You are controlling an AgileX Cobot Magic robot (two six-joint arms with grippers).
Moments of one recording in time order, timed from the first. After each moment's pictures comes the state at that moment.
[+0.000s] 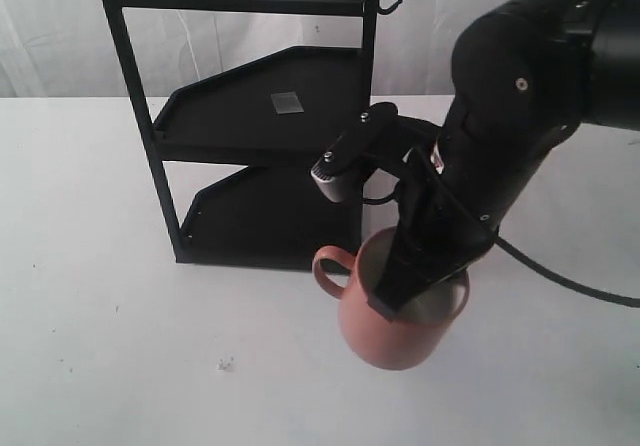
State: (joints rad) left arm -0.25 0.01 0.02 -0.10 0.26 0.18; right arm 0.70 1.53 -1.15 -0.10 1.01 -0.18
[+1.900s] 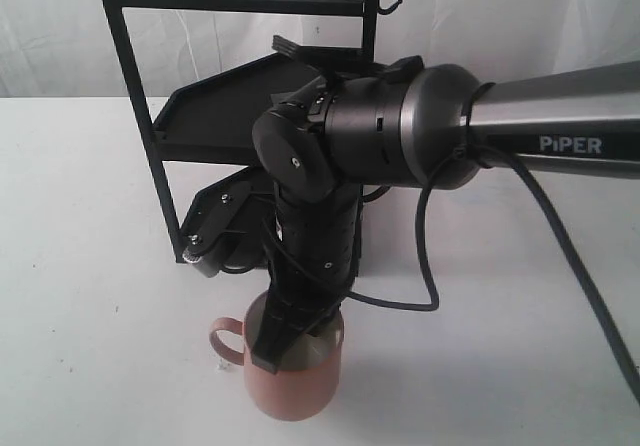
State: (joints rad) left arm -0.25 0.01 0.02 -0.10 0.26 0.18; right arm 0.86 1.90 -1.38 -0.06 1.01 -0.26
